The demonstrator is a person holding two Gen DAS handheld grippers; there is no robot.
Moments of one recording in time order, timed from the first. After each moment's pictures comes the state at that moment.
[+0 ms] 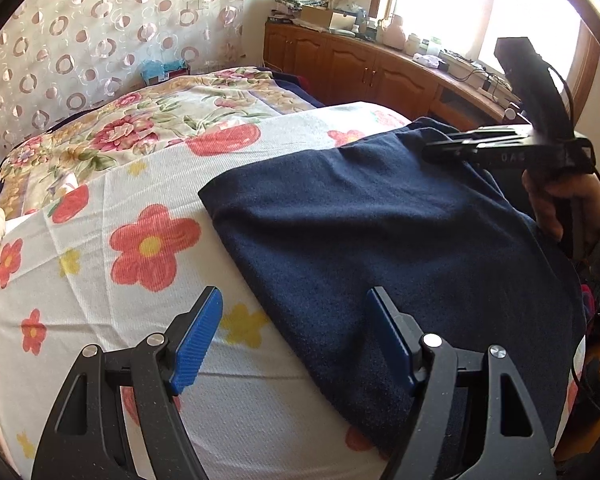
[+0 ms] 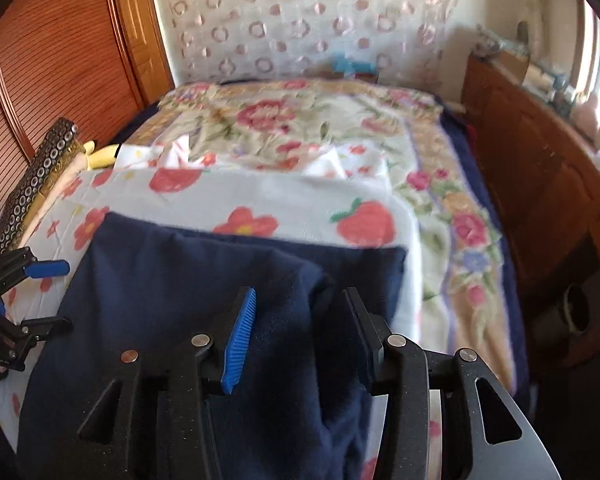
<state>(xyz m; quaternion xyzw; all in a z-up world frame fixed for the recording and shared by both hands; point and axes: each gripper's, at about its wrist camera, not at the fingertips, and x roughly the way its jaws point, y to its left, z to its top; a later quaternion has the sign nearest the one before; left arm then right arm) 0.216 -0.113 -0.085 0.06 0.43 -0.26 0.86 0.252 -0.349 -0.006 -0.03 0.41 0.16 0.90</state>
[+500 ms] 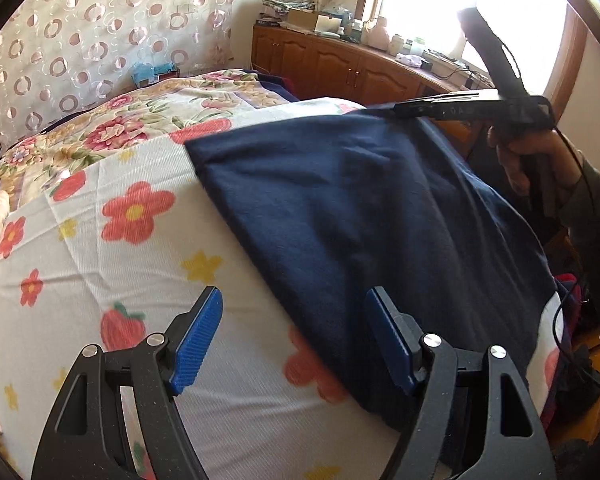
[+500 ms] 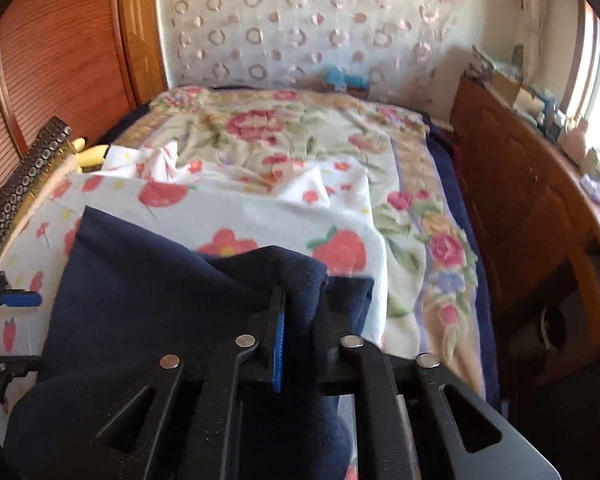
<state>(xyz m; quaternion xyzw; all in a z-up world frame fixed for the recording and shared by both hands) 0.163 -0.117 -0.075 0.05 0.43 -0.28 0.86 0.259 -0.389 0.029 -0.07 0.39 0.12 0.91</state>
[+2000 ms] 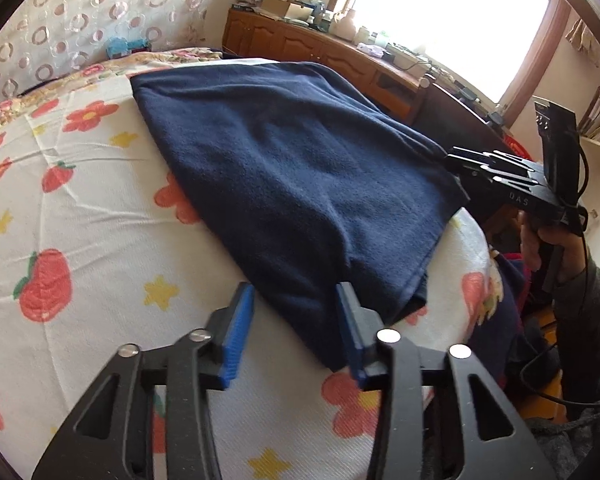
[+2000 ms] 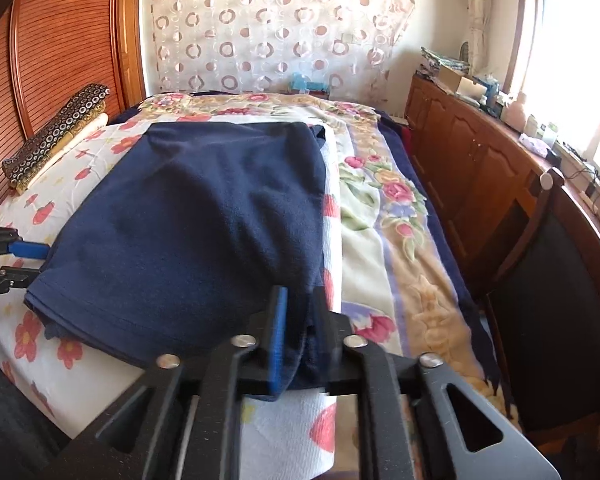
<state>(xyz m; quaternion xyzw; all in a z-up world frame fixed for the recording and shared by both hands) 0.056 -0.125 -0.089 -0.01 0.46 -0.34 0.82 0.033 -0.387 -0.004 -0.07 0.35 0.07 0.93</state>
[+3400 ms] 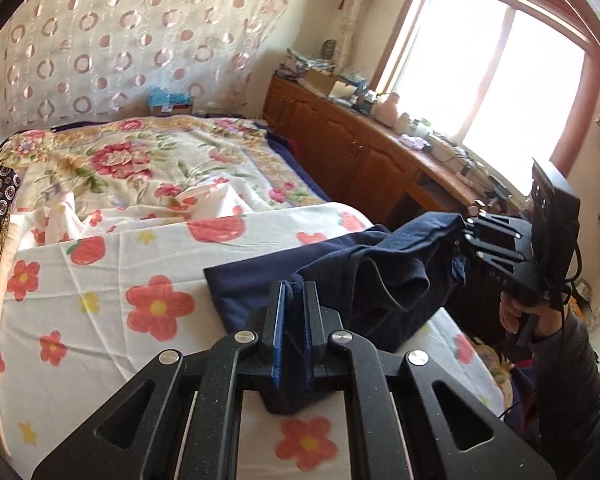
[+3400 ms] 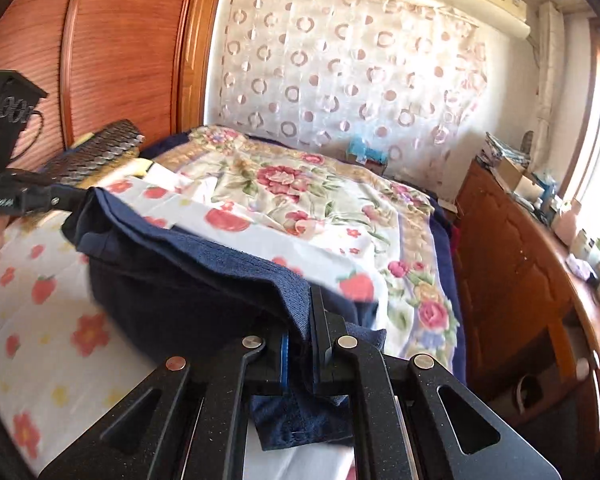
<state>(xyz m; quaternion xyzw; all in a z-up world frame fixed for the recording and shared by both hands) 0.218 -0.092 -0.009 -0.07 0.37 -0.27 0.89 0.144 -0.313 0.050 -0.16 0.26 0.17 0.94</state>
